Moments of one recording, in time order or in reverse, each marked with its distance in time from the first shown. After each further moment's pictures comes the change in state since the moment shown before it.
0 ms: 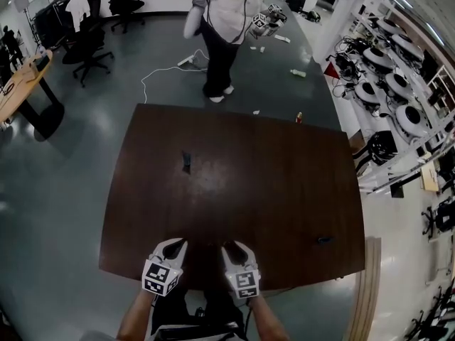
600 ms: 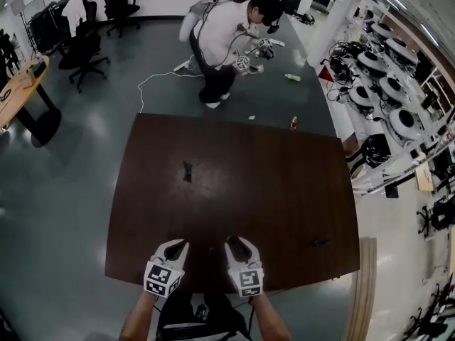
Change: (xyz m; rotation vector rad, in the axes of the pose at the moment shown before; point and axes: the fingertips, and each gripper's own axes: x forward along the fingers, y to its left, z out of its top) left arm -0.004 0.007 0.036 -0.003 -0.022 -0.027; right arm -0.002 -0.017 0.069 -0.013 -0.076 -0.059
